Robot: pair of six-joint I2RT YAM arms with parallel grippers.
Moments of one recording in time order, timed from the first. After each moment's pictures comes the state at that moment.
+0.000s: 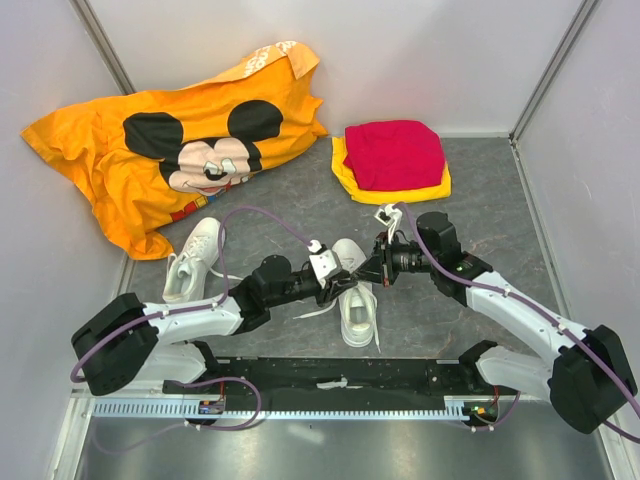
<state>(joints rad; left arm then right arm) -0.94 1.26 0.45 0.68 0.28 0.07 0.55 1.11 0.66 0.00 -0.75 0.35</state>
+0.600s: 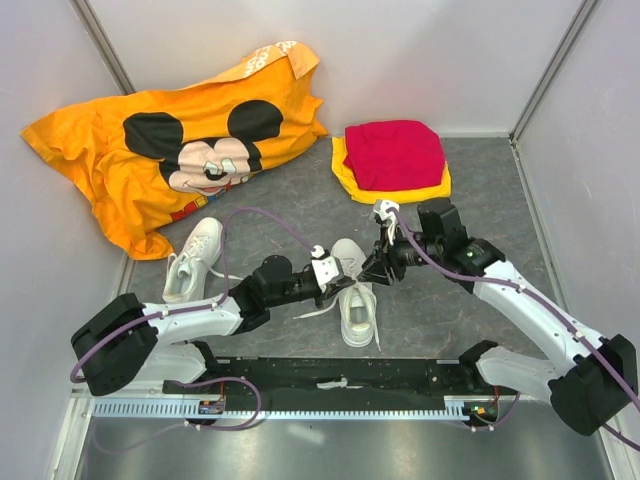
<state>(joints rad) -0.94 1.25 0.45 0.66 0.31 0.15 0.53 1.09 0.84 -0.36 -0.75 -0.04</state>
